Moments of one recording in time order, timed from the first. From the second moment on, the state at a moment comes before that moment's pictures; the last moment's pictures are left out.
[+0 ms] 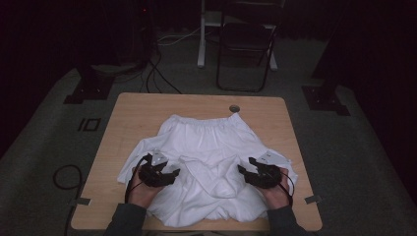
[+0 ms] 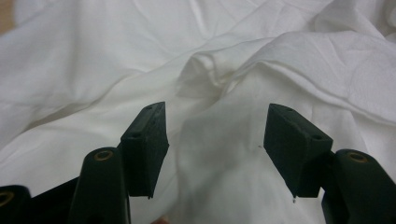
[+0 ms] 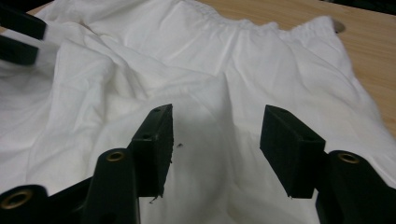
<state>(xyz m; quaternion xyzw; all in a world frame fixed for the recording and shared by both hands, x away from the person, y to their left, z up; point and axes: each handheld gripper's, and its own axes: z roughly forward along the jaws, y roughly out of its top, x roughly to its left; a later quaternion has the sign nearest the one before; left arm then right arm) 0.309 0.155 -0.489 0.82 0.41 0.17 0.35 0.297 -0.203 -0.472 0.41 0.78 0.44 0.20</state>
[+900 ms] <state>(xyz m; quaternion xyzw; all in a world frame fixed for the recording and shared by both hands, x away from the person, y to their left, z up) 0.256 0.143 -0.502 0.87 0.36 0.11 0.32 0.264 -0.189 -0.510 0.37 0.86 0.34 0.10</state>
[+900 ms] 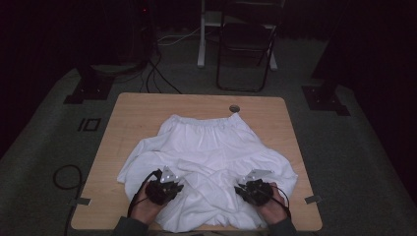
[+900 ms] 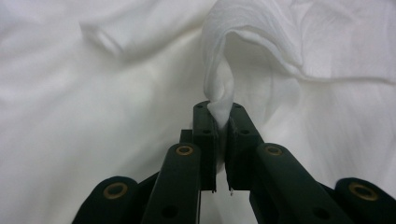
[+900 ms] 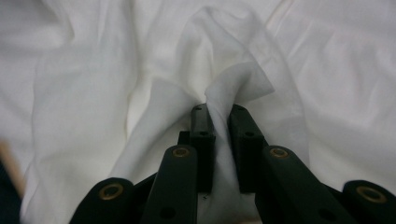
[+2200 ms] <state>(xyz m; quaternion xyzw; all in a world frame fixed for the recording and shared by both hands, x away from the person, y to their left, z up) 0.334 0.155 -0.537 0.83 0.43 0.22 0.30 0.339 -0.166 -0.541 0.38 0.84 0.34 0.20</state>
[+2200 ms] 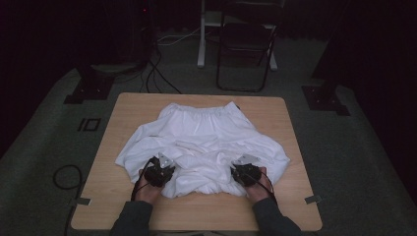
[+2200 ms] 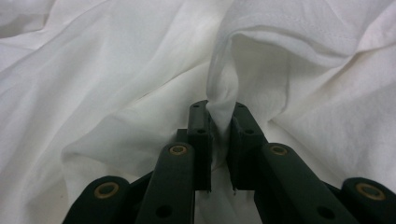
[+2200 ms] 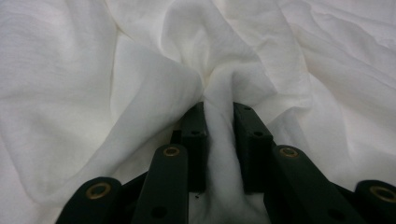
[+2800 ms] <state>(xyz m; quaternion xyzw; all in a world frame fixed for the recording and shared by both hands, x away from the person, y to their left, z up) 0.304 0.160 -0.507 0.83 0.41 0.20 0.33 0.318 -0.173 -0.524 0.40 0.83 0.35 0.18</state>
